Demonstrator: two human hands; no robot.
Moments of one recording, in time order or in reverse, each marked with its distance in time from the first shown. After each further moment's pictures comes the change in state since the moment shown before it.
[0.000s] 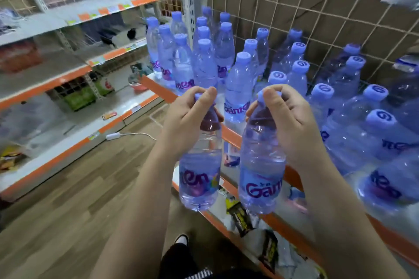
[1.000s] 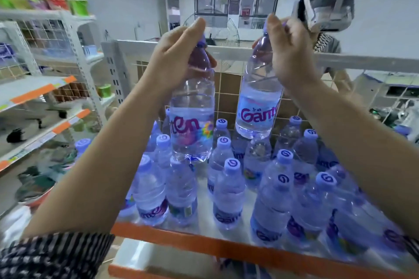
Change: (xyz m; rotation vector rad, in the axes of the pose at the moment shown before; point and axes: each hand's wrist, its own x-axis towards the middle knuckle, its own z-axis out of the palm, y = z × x) left_hand 0.285 0.143 -0.007 -0.209 -0.556 0.308; right_hand 0.249 -0.108 -0.019 -0.476 0.608 -0.357
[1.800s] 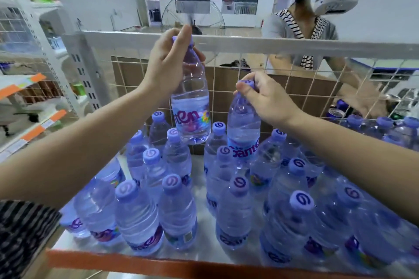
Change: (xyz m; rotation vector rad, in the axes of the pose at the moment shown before) left_hand 0.087 -0.097 -0.026 0.017 0.000 0.070; right_hand -0.015 0.098 0.021 -0.388 -0.299 0.192
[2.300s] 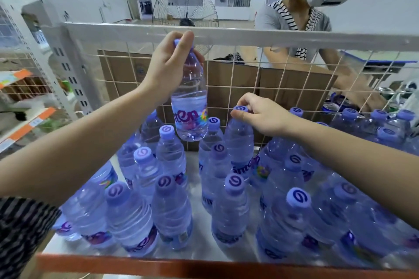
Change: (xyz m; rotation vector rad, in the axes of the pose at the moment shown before) left_hand 0.009 -0.031 0.005 0.062 -0.066 0.014; right_hand -0.012 0.029 0.001 -0.284 -0.333 0.130
